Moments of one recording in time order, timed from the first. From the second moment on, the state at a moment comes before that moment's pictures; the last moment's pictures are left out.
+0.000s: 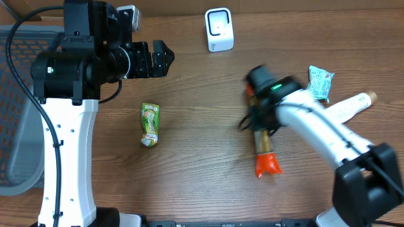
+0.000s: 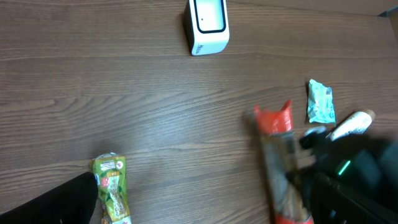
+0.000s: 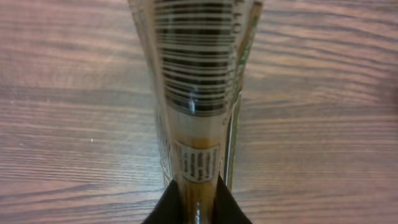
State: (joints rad) left arm -0.08 1.58 2.00 -1.31 0.30 -0.16; right arm 0.49 1.74 1.30 -1.07 0.08 0.41
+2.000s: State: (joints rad) left arm -0.08 1.58 2.00 -1.31 0.30 -0.16; right arm 0.41 1.79 1.05 -0.81 -0.46 0.20
